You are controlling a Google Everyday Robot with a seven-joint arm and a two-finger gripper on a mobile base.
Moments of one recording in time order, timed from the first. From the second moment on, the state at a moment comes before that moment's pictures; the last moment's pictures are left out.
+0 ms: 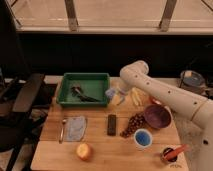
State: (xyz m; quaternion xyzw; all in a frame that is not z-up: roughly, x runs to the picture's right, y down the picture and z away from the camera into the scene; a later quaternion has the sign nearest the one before) arm 0.084 0.052 0.839 -0.25 -0.07 0.25 0.93
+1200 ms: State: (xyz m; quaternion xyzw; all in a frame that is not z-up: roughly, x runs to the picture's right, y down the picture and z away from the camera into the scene) arm 0.122 0.102 0.868 -0.28 -0.04 0.32 0.91
